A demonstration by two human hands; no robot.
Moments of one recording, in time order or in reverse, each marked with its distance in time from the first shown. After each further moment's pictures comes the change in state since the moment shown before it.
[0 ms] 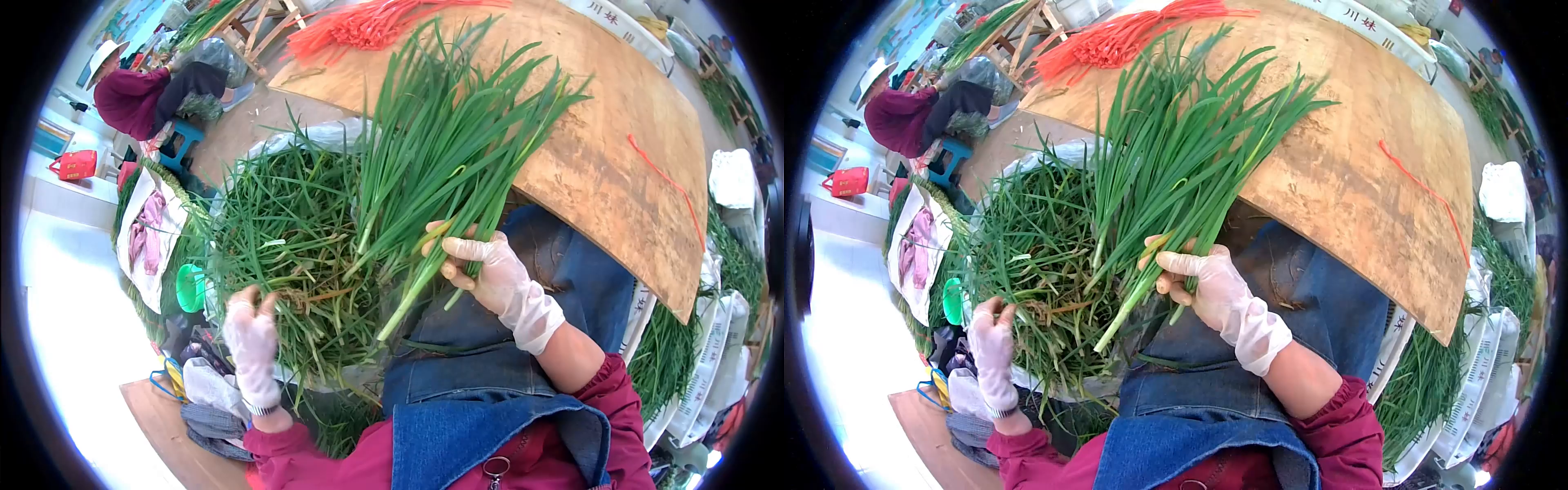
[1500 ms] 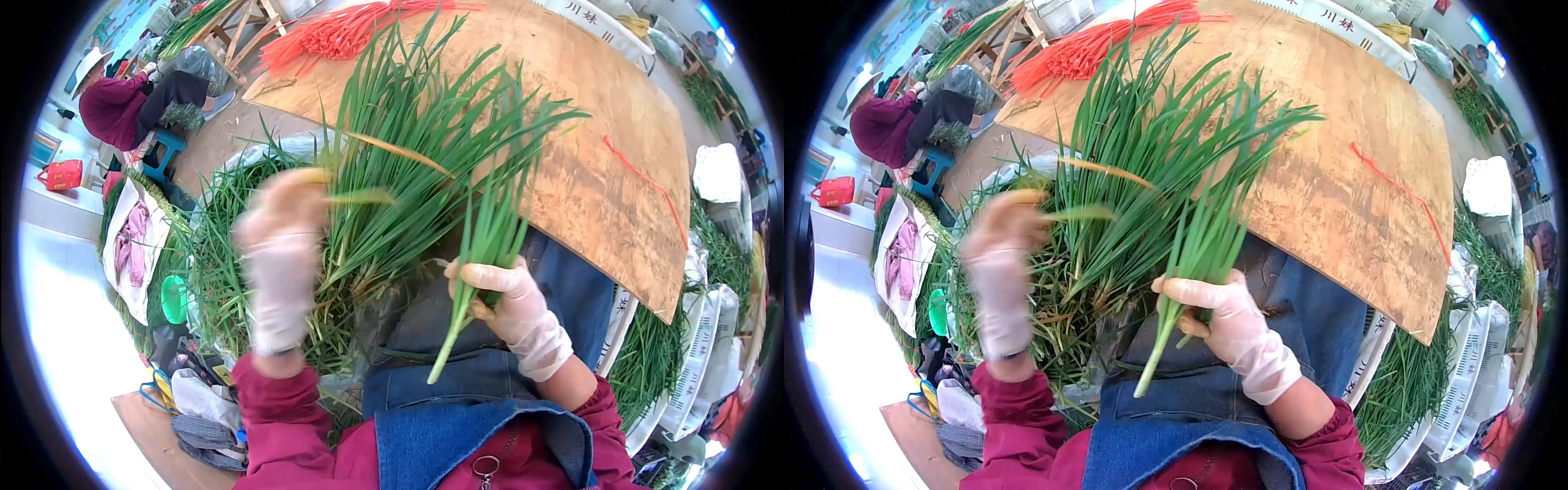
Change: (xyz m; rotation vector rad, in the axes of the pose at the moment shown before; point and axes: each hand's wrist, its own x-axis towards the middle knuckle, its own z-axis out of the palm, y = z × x) left_hand 0.070 0.155 0.019 -0.954 -0.007 0.226; right_hand -0.058 -0.033 -0.007 -0.078 0.098 0.005
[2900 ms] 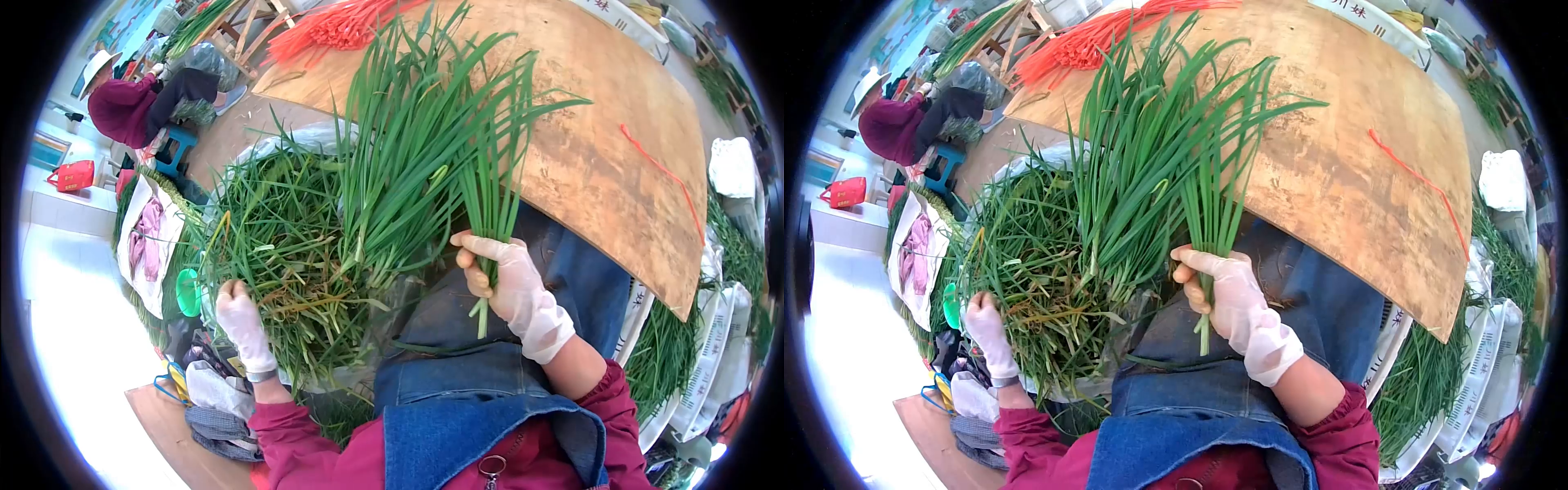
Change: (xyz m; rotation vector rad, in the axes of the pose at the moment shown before) left_hand -0.084 -0.127 -0.132 0.801 0.367 -0.474; right_hand 0.031 0.016 -0.005 0.102 0.208 0.092
